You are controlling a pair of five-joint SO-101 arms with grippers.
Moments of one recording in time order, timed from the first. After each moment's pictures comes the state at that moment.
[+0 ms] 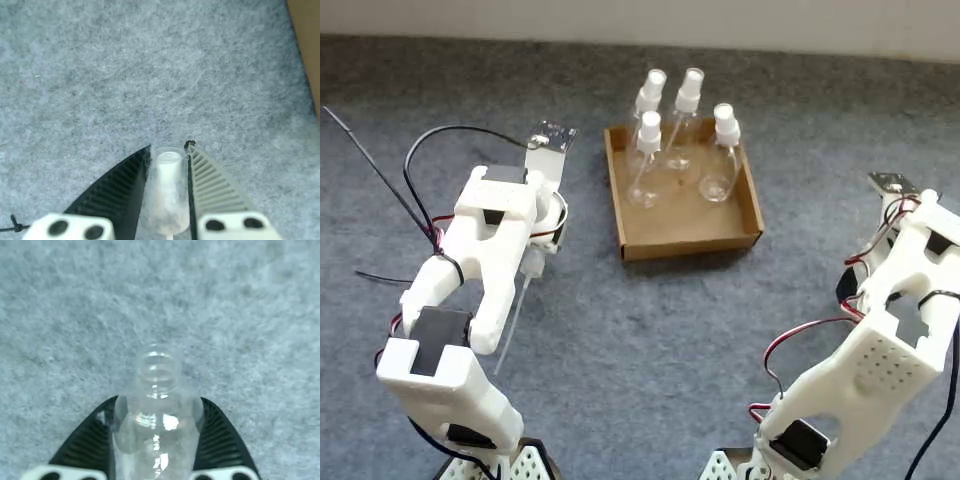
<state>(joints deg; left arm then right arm) -0.1 9.5 16.6 62.5 -3.8 32.7 28.7 -9.2 80.0 42.6</state>
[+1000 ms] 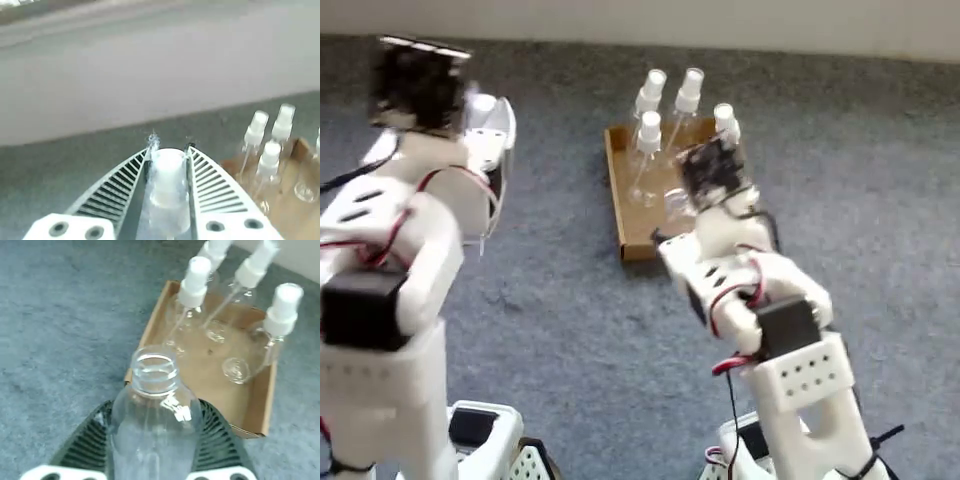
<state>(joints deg) -0.1 -43.1 2.3 66.2 -3.4 -26.2 -53.6 42.0 57.3 10.6</state>
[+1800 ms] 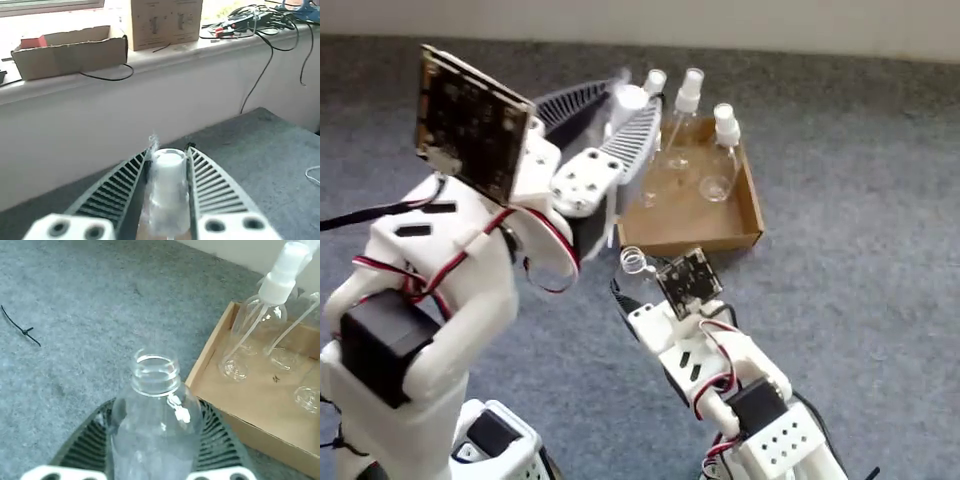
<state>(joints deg) 29.8 -37.7 -14.3 66.2 3.5 -36.3 -86.8 85.7 30.8 5.4</state>
